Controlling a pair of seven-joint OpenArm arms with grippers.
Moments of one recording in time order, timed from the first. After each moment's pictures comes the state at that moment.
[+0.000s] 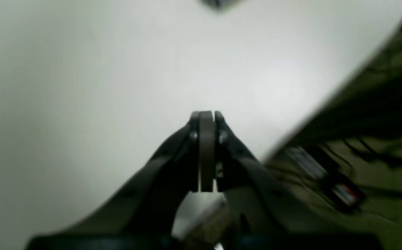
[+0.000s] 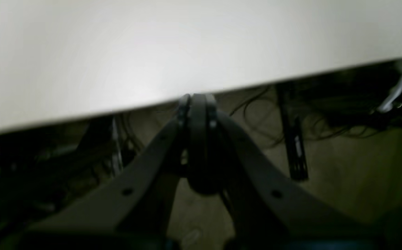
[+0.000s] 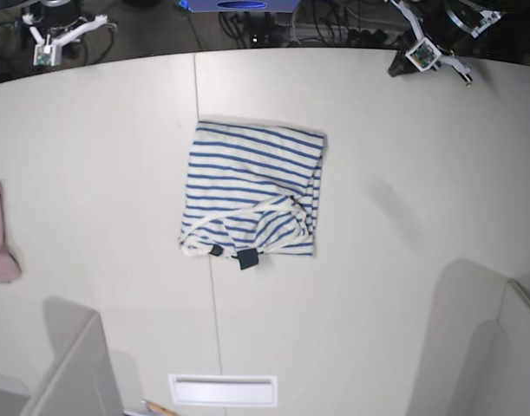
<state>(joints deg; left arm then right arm) 54.0 -22.8 -17.5 108.6 5.5 -36.2 -1.9 -53.9 2.5 28.1 109.8 10.0 13.1 -20.4</state>
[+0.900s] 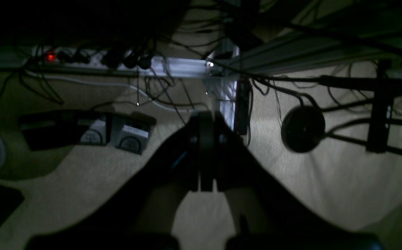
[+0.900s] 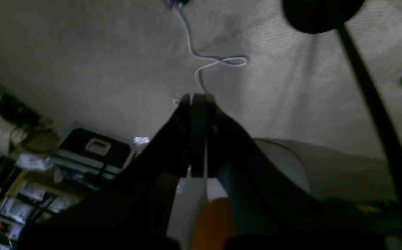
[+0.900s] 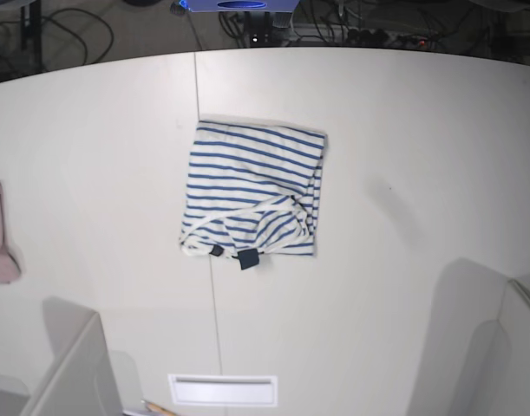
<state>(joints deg) 30.3 -13.4 -17.3 8.9 16.6 -29.9 -48.6 -39.6 15.1 -20.0 53.1 10.1 11.7 -22.3</state>
